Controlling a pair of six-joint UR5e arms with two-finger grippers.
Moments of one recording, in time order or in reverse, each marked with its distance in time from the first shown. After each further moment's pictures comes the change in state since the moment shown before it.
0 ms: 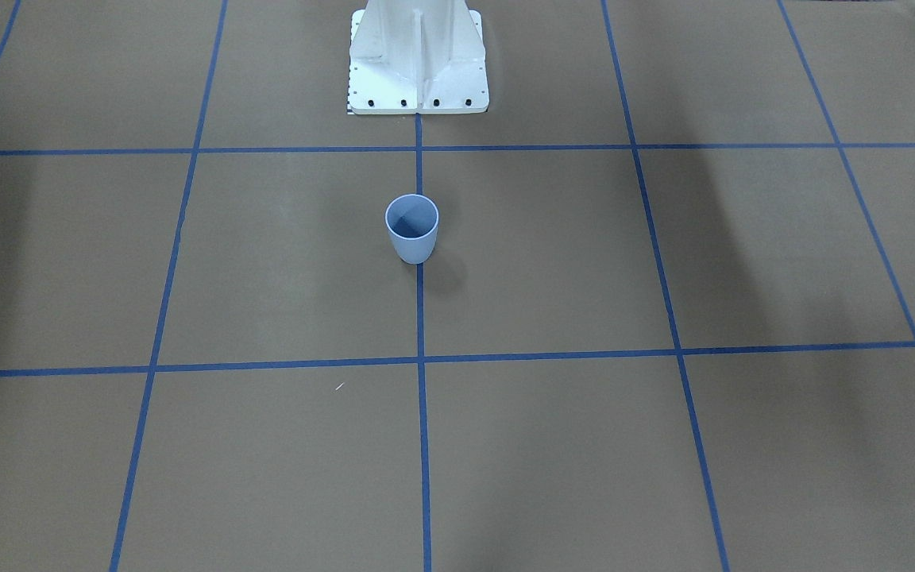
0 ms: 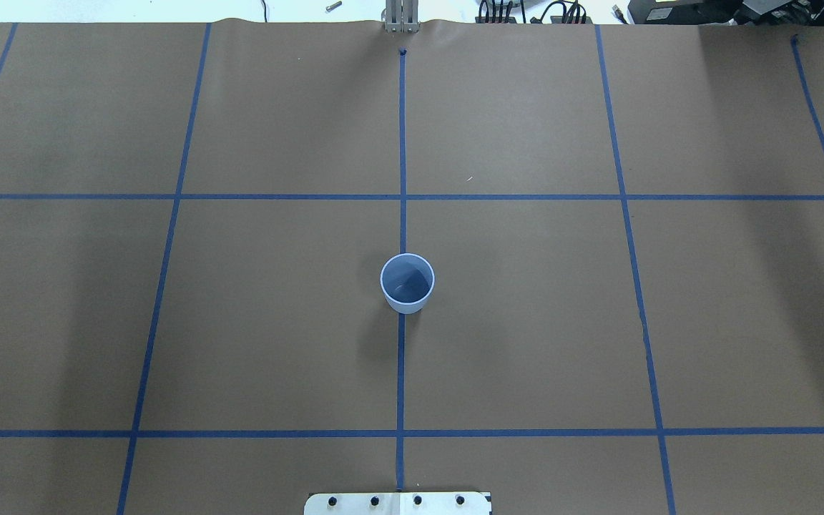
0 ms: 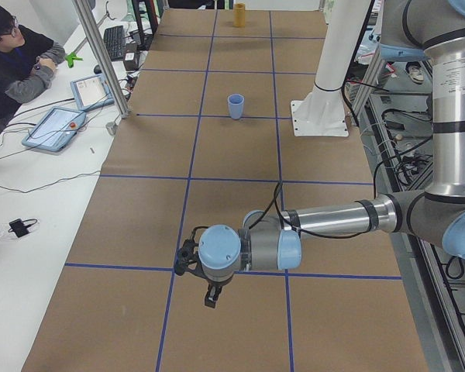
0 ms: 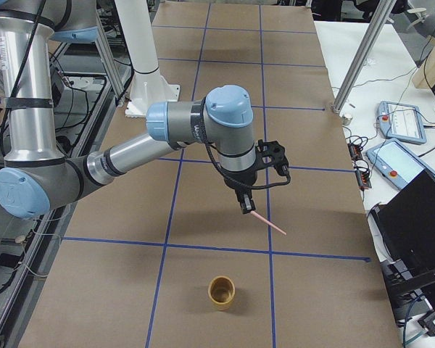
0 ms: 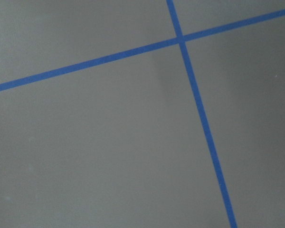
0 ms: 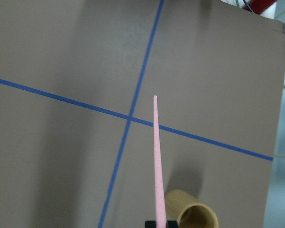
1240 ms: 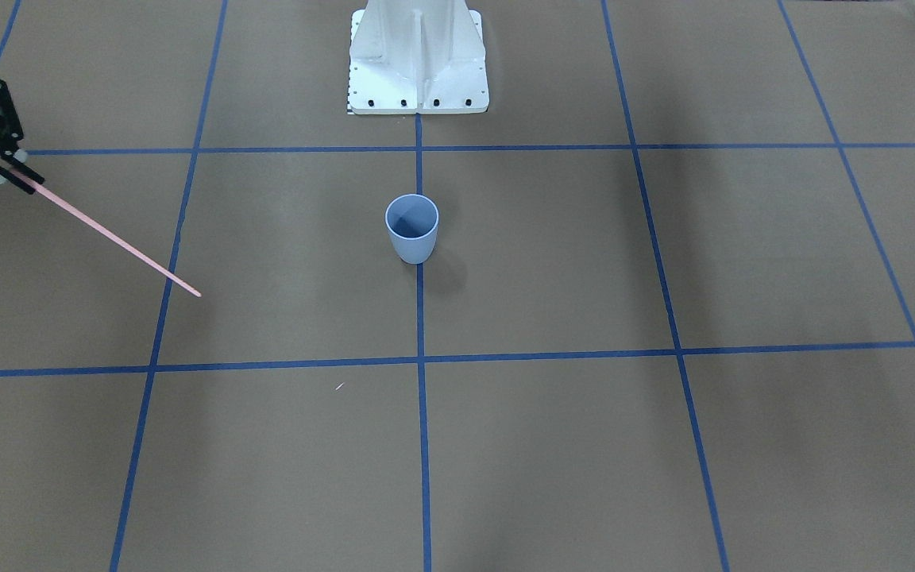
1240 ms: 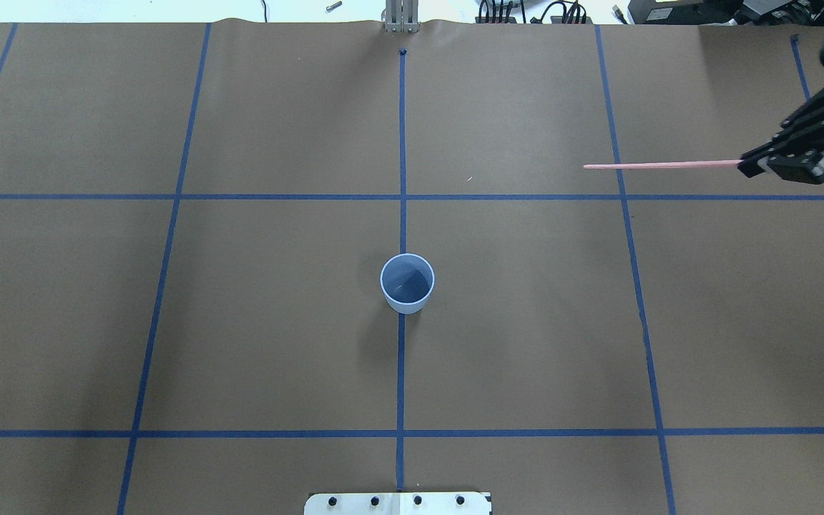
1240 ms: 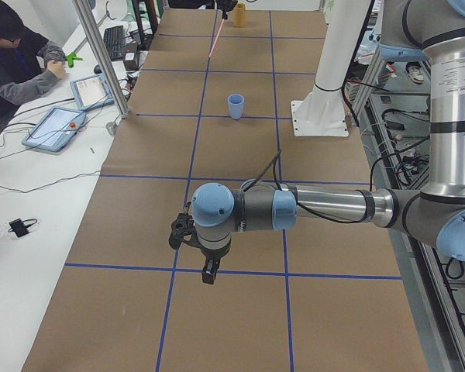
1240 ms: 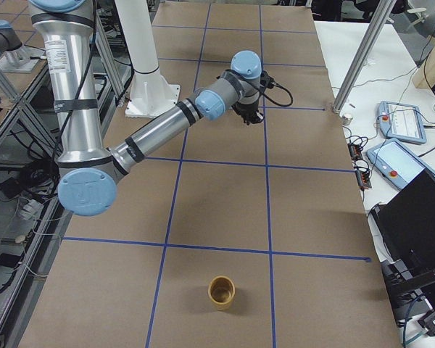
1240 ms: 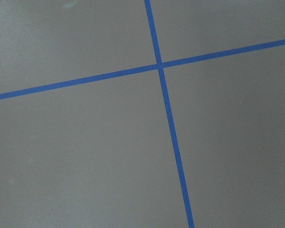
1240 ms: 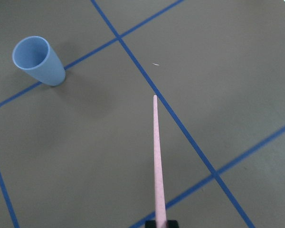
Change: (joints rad) left arm 0.003 -0.015 -0.102 0.140 0.047 -0.019; right arm -0.641 0.138 0.091 0.475 0.176 0.246
